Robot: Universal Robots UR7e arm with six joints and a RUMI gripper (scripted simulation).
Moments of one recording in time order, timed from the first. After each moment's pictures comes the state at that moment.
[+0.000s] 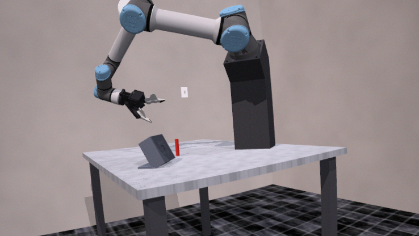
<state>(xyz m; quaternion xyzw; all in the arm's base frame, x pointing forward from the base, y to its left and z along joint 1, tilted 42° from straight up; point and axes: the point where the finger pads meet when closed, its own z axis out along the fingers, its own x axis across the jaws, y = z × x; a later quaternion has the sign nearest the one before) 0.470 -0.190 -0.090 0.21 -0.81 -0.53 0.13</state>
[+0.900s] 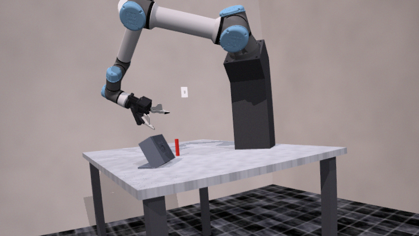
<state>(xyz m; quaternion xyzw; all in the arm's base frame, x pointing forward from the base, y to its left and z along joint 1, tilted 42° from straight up) 0.481 -0.187 -0.149 0.28 -0.83 -0.48 0.03</state>
